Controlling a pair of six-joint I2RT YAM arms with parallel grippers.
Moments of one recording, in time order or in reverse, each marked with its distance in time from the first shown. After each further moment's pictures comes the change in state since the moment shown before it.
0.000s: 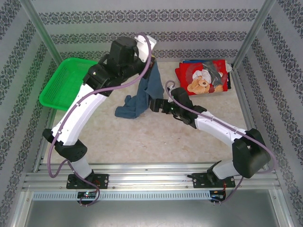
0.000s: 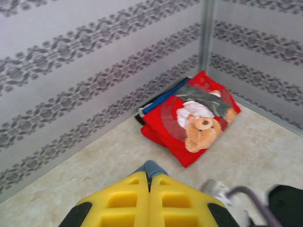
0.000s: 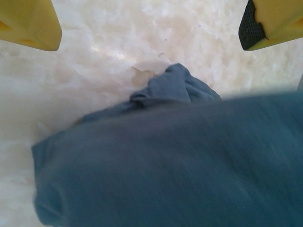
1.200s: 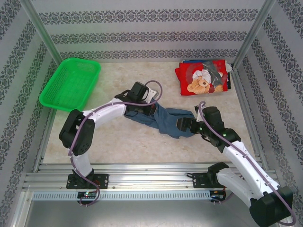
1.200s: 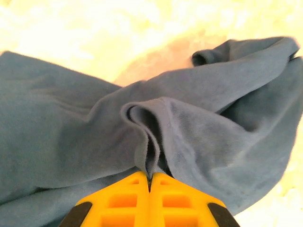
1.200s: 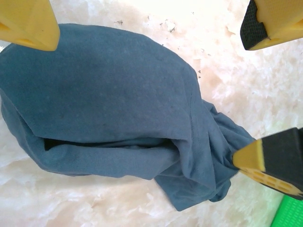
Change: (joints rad) left arm 0.126 0.073 -0.942 0.493 0.427 -0.250; right arm -0.226 -0.618 -0.321 -0.426 -0.064 -0.134
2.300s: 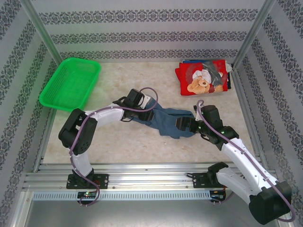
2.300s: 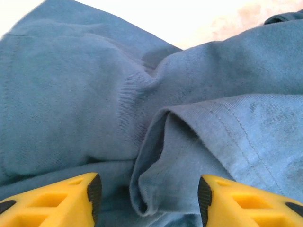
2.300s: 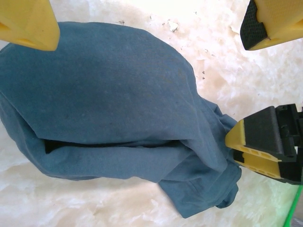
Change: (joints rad) left arm 0.032 0.022 -0.179 0.146 -0.090 0.024; right arm 0.000 0.056 0.017 -0.002 0.002 -0.002
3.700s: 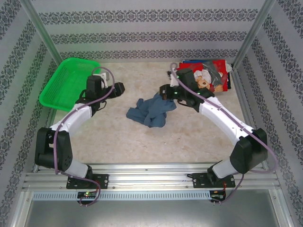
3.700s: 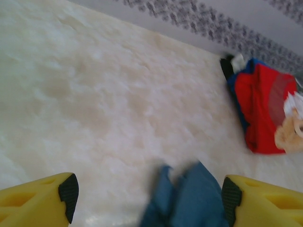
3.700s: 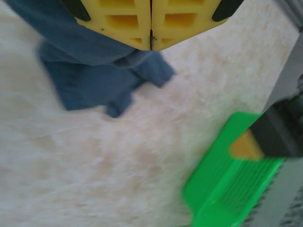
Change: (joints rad) left arm 0.389 -0.341 -0.154 0.202 0.010 -0.321; right arm 0.092 0.595 0.620 0.107 -0.067 -0.003
